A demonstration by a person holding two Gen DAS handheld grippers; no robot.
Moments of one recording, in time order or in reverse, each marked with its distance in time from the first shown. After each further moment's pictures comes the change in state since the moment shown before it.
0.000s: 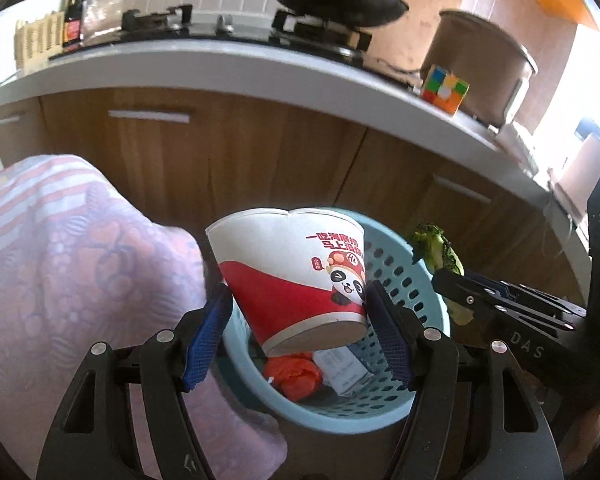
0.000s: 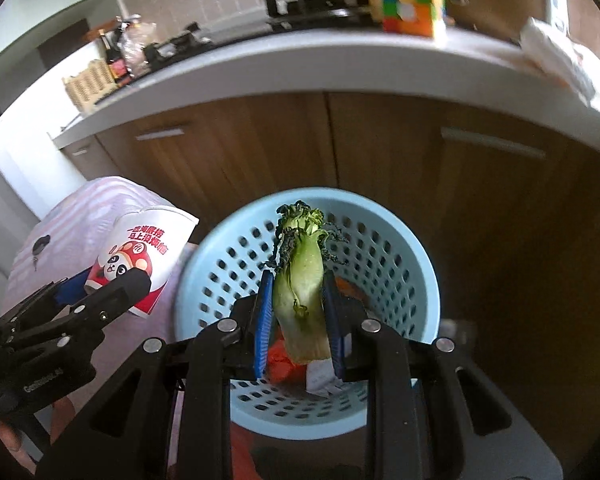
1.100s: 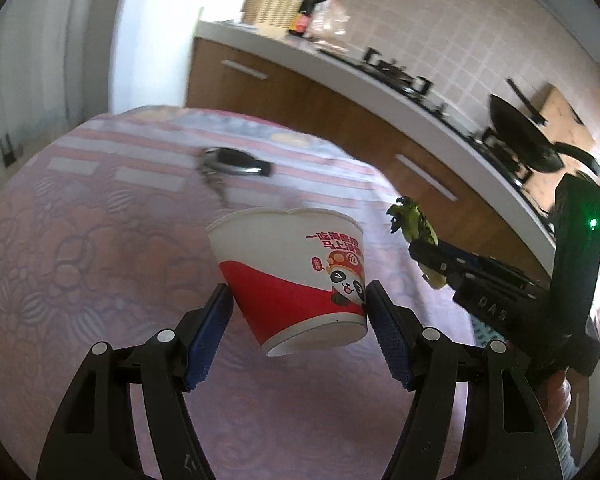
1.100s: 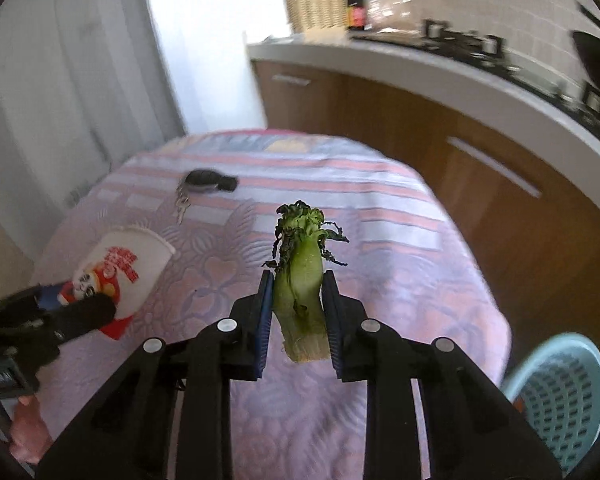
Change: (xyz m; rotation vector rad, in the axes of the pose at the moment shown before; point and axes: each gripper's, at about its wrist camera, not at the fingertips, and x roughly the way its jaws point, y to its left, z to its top) left arm -0.175 0.255 -0.072 -0.429 -0.180 0.252; right arm 0.059 0.335 -0.006 -0.537 -0.001 0.357
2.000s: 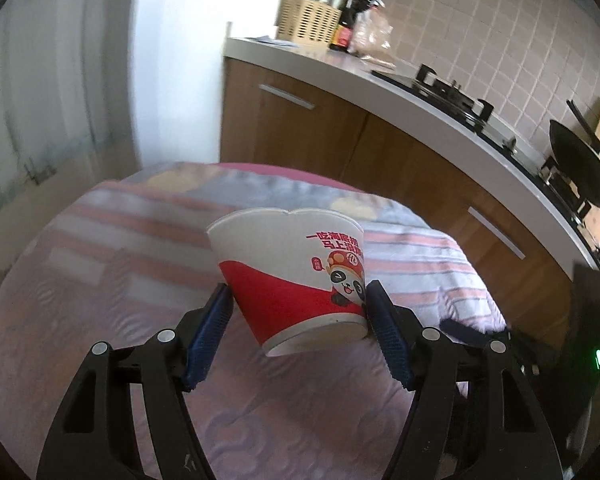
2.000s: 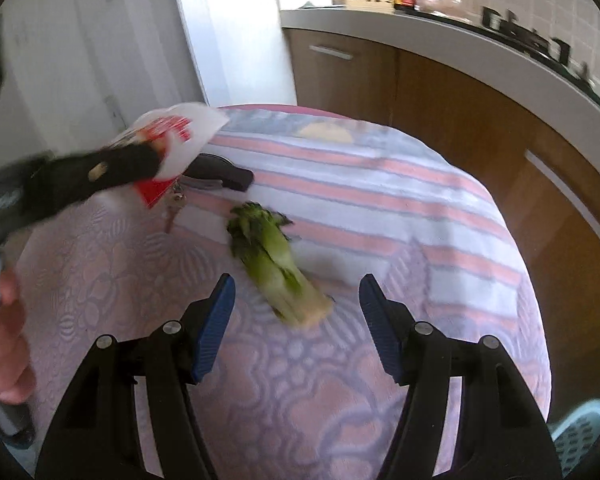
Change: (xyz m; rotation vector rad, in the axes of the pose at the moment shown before) left arm 0.053 0.039 0.088 -0.024 -0.038 0.188; right arm 0.094 0.022 0.035 -0.139 0.100 0.078
